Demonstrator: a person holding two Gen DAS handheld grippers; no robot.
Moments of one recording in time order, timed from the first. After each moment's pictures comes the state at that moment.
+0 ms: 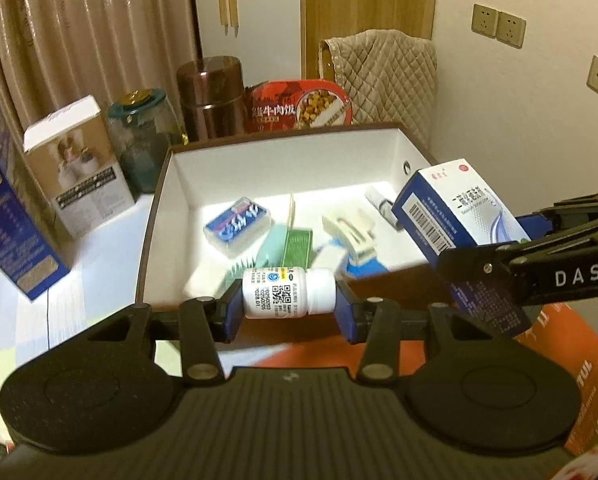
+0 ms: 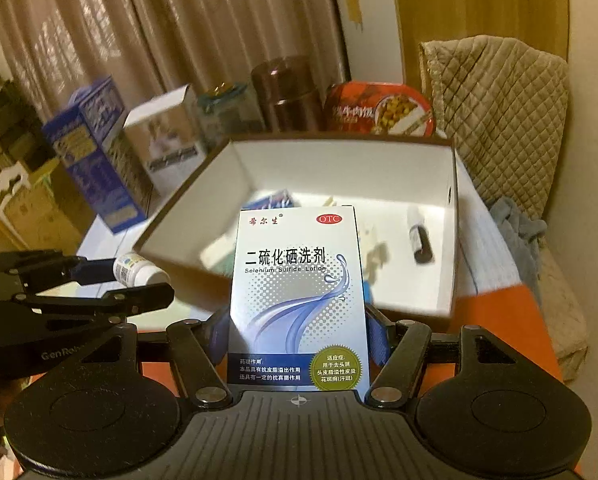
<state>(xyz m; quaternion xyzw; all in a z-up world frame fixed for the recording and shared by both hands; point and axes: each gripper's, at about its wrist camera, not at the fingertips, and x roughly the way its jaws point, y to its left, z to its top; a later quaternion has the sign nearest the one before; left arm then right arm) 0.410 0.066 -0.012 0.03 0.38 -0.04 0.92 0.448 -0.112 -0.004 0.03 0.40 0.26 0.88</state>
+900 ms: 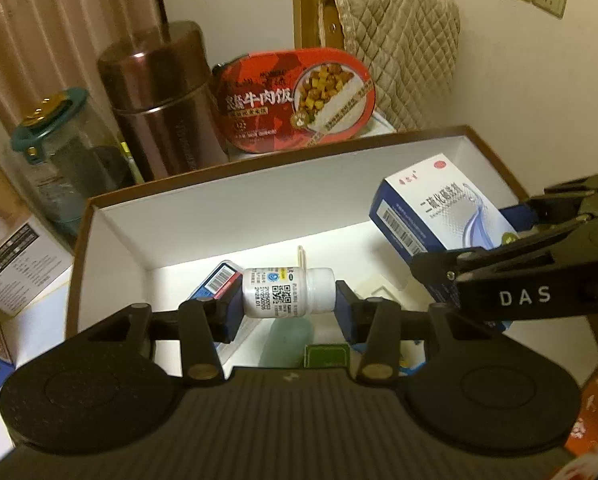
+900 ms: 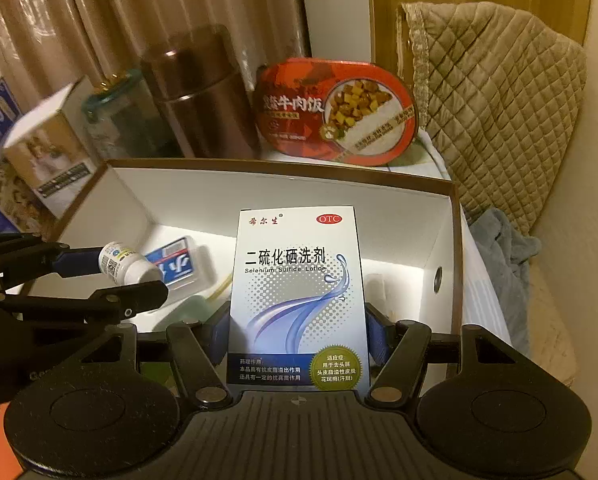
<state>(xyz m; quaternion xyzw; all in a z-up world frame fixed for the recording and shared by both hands) 0.601 0.068 -0.072 0.06 0.44 -0.06 0.89 0.629 -0.085 -0.065 -0.01 0.46 0.20 0.86</state>
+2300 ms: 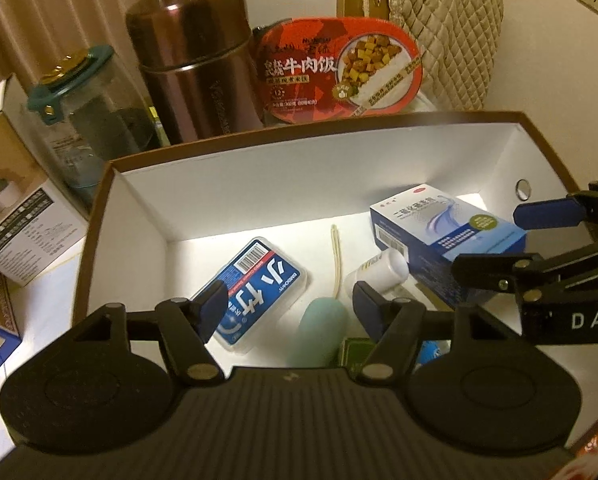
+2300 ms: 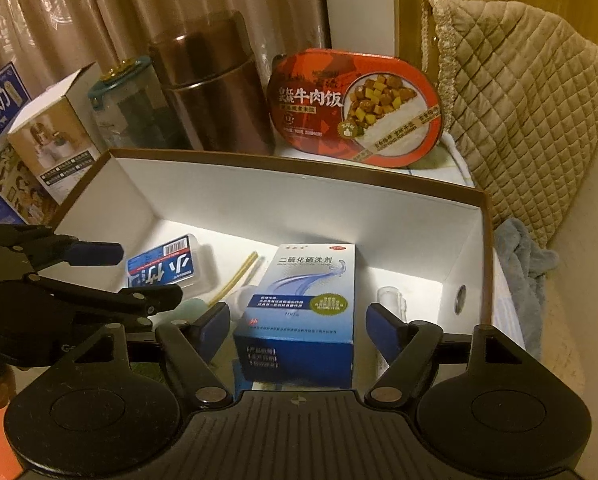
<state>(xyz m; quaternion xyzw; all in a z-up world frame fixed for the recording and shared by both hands) 0.608 0.083 -0.086 0.04 0.48 -0.01 0.88 0.632 -0.084 -0.071 -0.01 0.45 0.24 0.86</state>
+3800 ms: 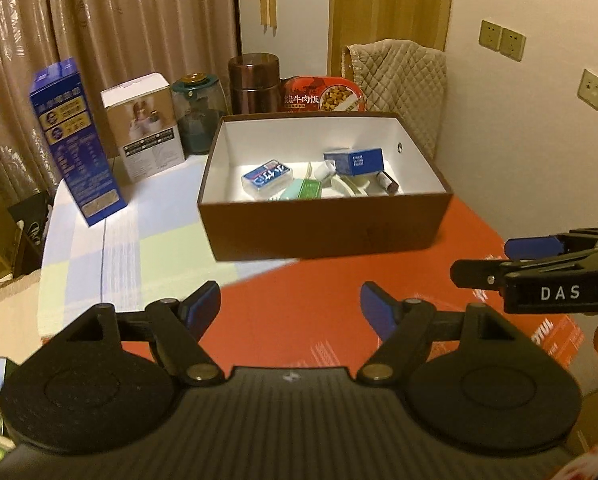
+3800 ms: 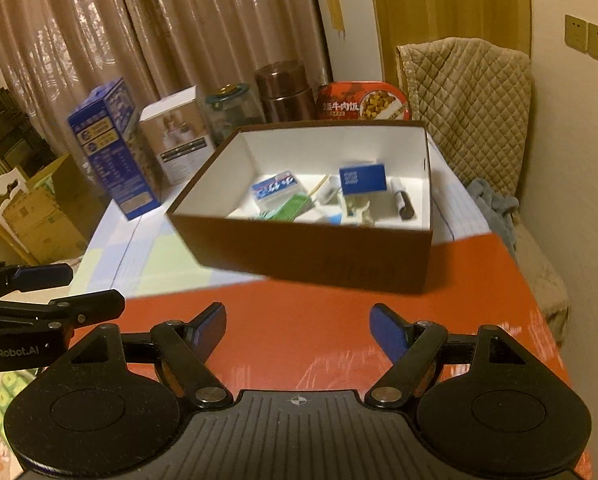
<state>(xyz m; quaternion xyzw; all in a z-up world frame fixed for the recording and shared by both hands) 0.243 0.059 0.038 0.00 0.39 0.01 0.92 0.305 -0.132 0.020 0.03 0.40 0.23 0.88</state>
